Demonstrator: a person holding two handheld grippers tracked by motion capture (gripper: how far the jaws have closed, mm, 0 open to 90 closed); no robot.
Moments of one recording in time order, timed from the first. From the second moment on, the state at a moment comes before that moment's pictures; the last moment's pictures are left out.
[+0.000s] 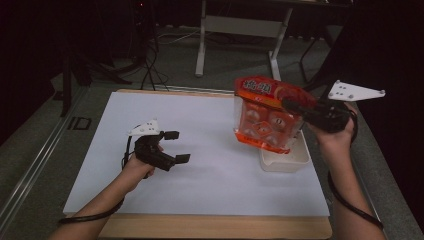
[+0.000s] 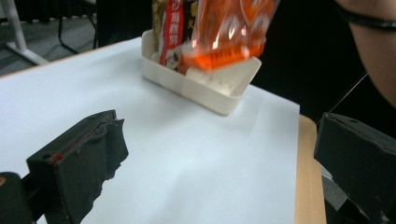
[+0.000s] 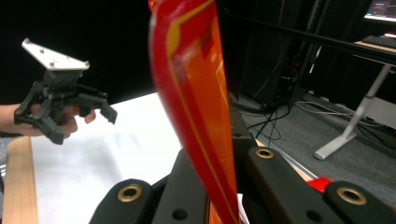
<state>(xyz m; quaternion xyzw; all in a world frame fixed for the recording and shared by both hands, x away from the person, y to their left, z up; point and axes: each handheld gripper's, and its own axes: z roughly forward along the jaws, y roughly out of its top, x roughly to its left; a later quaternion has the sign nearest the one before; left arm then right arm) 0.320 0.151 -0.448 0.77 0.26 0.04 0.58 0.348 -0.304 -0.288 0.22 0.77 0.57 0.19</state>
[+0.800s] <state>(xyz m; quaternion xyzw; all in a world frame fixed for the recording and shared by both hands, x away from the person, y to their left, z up) 0.303 0.184 -0.493 0.76 0.31 0.06 0.56 0.365 -0.362 -0.321 0.30 0.76 0.54 0.20</state>
